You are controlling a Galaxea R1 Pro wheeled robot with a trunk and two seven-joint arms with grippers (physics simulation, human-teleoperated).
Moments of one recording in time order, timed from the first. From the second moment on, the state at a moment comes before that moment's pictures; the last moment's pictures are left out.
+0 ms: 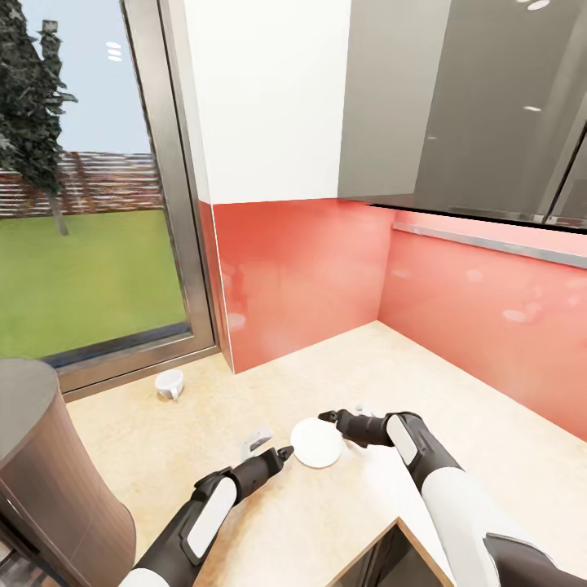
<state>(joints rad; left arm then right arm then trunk) -0.45 -0.13 -0.21 -0.83 0.73 0.39 -0.01 -0.80 0.06 -0.21 -0.50 -0.30 0.74 0.38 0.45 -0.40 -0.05</state>
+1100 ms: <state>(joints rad) -0.45 -0.13 -0.21 -0.83 0.73 0.38 -0.03 -0.80 0.05 -0.21 -0.49 -0.29 0.73 0.42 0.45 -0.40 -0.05</state>
